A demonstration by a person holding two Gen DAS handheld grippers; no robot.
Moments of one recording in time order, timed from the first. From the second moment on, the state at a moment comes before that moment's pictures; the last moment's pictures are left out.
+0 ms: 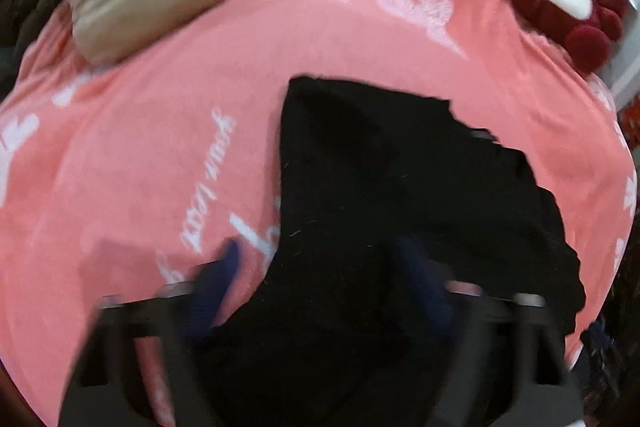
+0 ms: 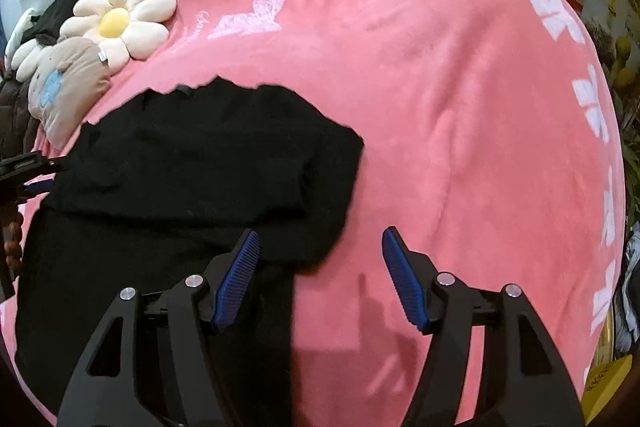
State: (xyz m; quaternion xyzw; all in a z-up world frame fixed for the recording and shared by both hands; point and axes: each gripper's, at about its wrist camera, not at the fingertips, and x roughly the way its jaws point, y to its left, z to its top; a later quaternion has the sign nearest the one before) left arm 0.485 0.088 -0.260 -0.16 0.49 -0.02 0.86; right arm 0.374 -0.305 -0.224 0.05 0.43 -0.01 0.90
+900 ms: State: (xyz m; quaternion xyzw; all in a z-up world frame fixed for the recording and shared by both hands) left arm 0.377 0.119 -0.235 -0.14 0.47 -0.02 0.87; right arm 0.296 -0.317 -0.222 0.09 0.45 0.05 0.89
